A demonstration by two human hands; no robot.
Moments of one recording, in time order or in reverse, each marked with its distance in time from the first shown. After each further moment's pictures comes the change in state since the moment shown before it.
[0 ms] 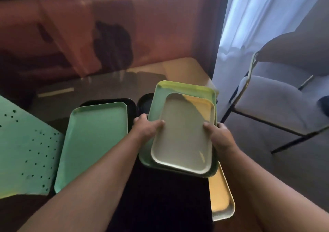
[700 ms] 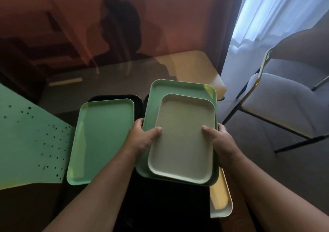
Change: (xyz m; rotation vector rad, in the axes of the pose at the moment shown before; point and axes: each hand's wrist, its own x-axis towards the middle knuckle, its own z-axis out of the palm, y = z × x) left_hand -0.035 -0.023 -0.019 -0.264 0.029 -0.048; right_hand -0.012 -0.013 0.005 0.089 -0.183 0.059
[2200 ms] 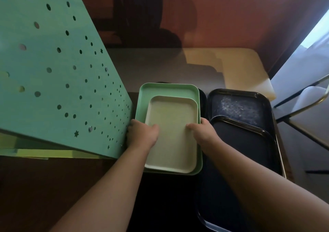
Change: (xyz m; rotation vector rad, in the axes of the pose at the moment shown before) left_hand 0.033 -0.072 -0.177 0.264 0.368 -0.357; right_hand 0.024 0.054 0.255 -0.500 -0.092 0.051
